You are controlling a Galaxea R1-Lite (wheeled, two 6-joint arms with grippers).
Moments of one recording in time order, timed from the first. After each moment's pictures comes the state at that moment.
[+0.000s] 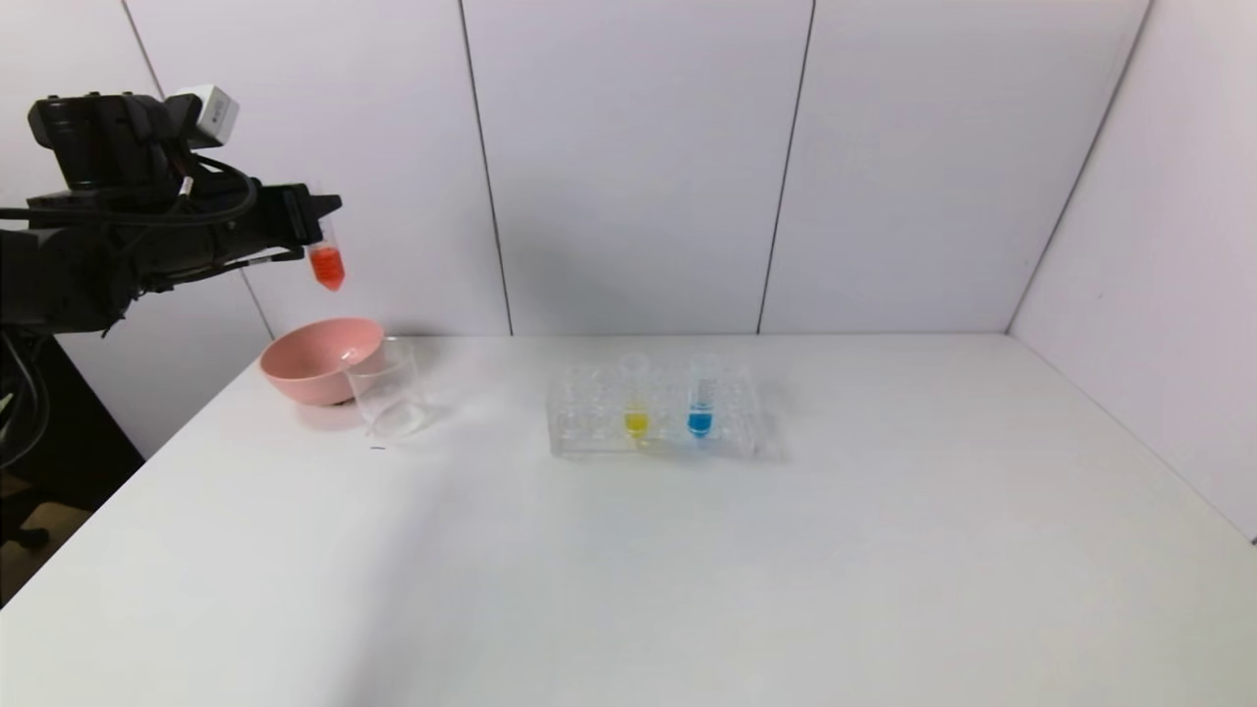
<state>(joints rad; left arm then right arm) 0.10 1.89 -1.41 -0.45 -0.29 -0.08 0.00 0.00 0.00 0.00 0.00 0.00</state>
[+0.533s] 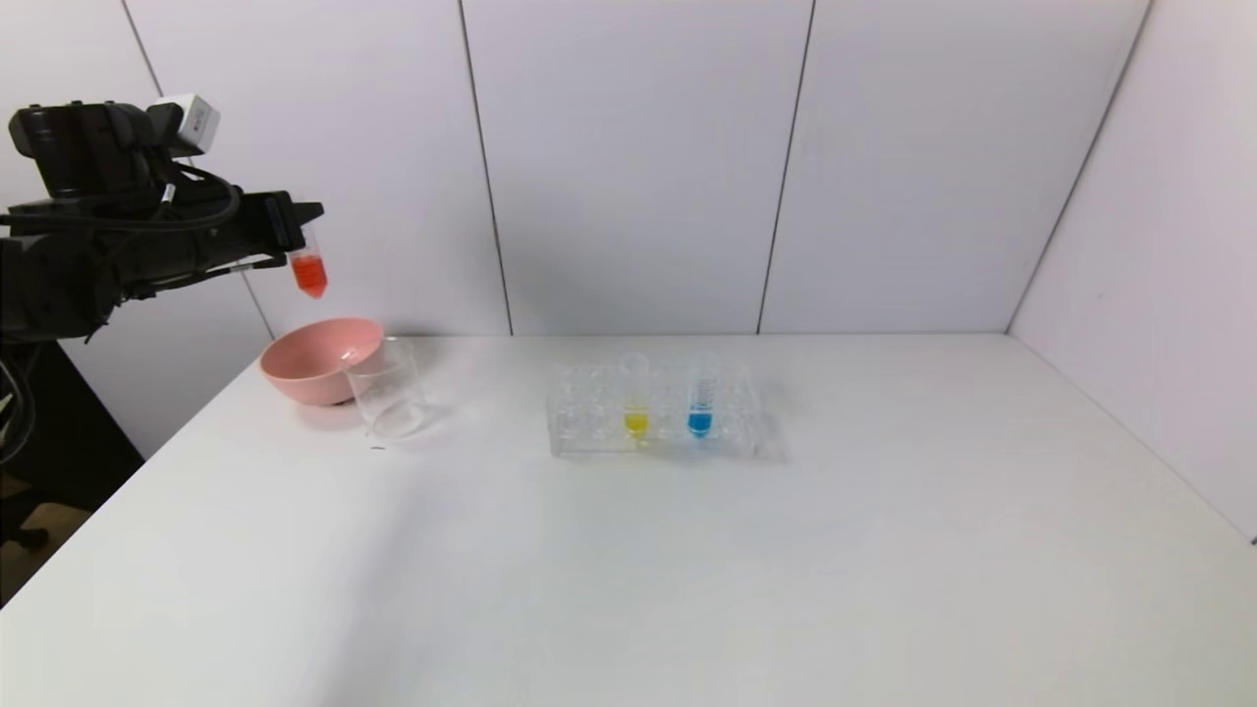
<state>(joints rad) 0.14 1.89 -1.39 -0.45 -0.29 -0.08 0.00 0.00 0.00 0.00 0.00 0.00</state>
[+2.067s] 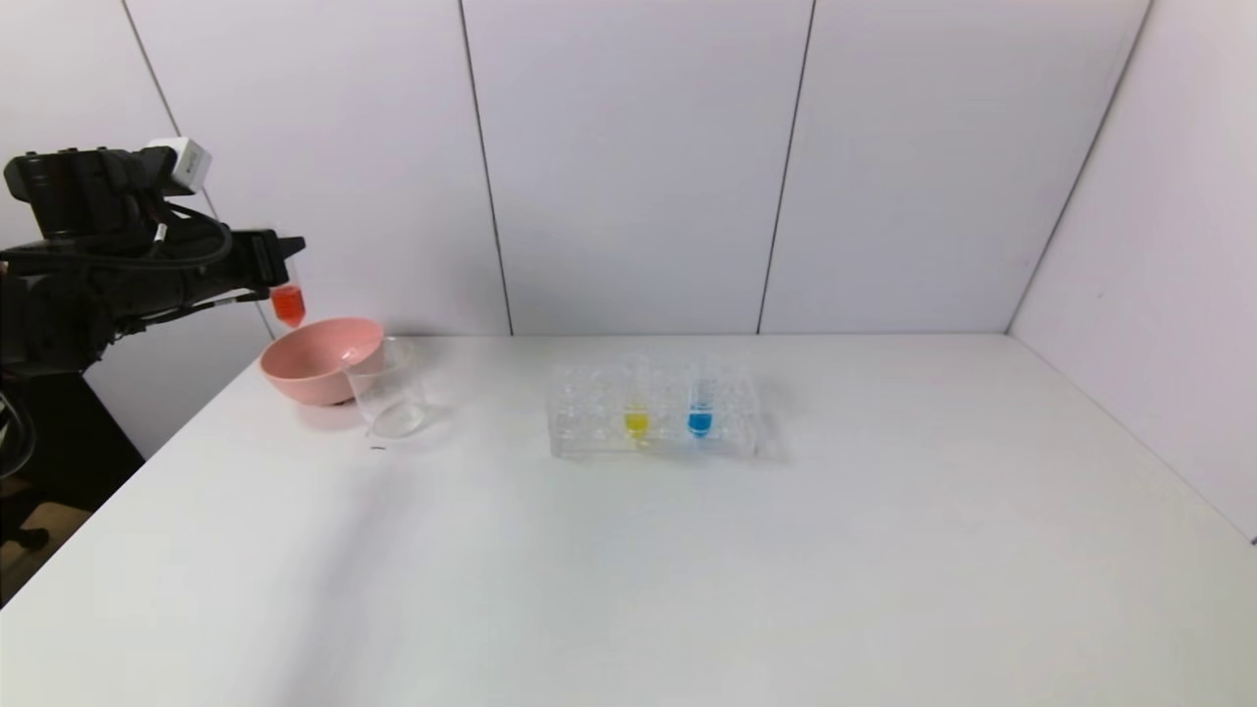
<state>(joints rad) 0.19 1.91 -1.30 -0.53 -0.30 -0.02 0.00 0.00 0.00 0.00 0.00 0.00</state>
